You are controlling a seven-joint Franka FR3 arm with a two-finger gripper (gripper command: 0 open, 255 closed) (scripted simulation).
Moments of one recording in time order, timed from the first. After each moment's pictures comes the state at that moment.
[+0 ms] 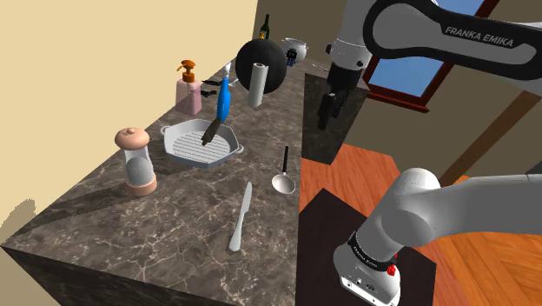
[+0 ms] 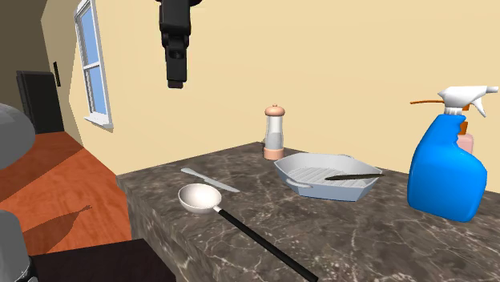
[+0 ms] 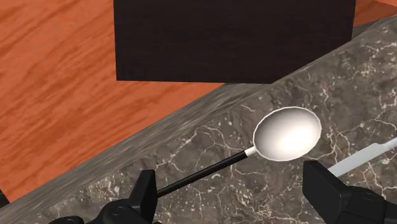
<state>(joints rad) 0.00 -0.83 0.00 -2.44 -0.07 1.56 -0.07</state>
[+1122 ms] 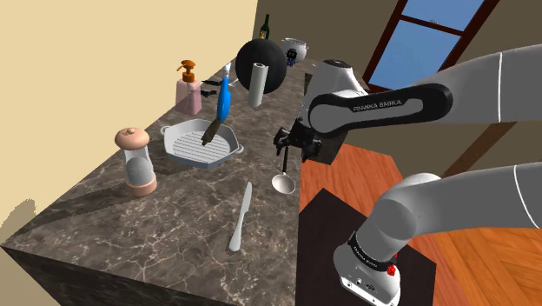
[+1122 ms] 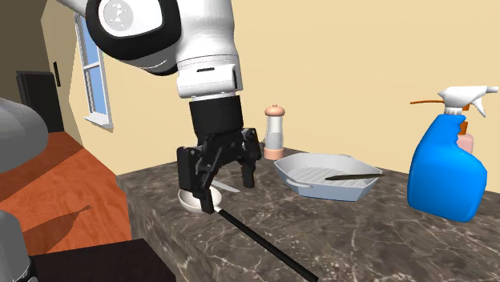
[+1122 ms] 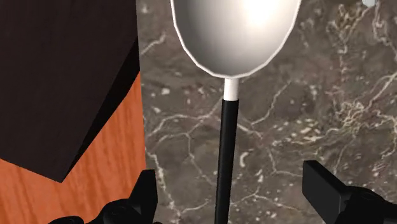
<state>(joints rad) -0.27 -0.66 0.26 -2.83 0.16 2.30 0.83</state>
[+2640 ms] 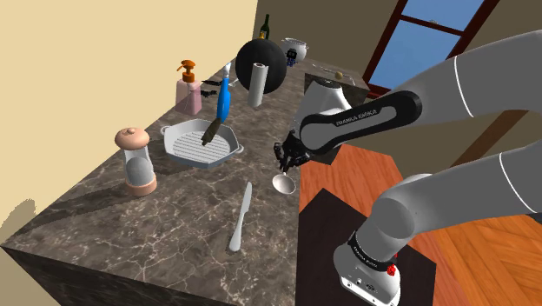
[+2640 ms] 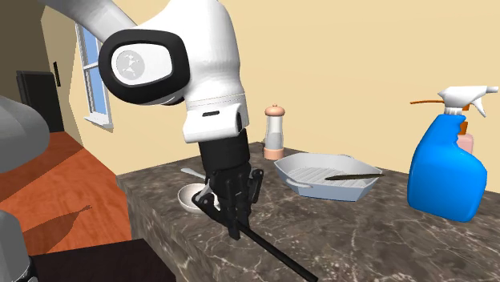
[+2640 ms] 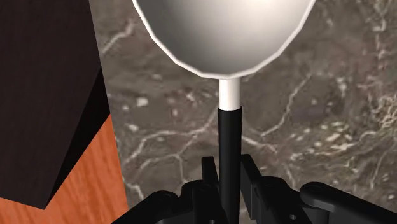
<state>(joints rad) -0.30 -0.51 0.30 -2.88 0.17 2.52 0.90</state>
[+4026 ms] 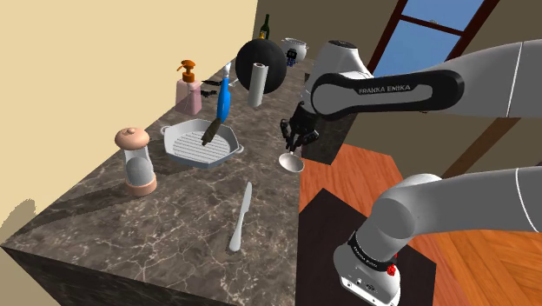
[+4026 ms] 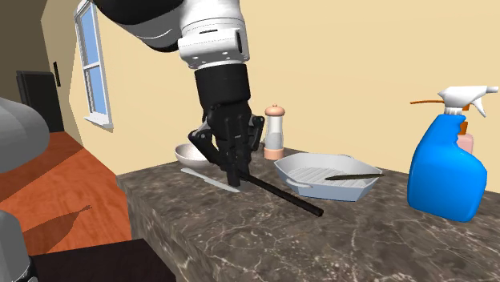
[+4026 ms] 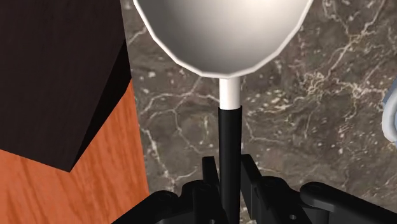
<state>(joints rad) -0.30 -0.69 0.26 -2.73 0.15 2.20 0.88</state>
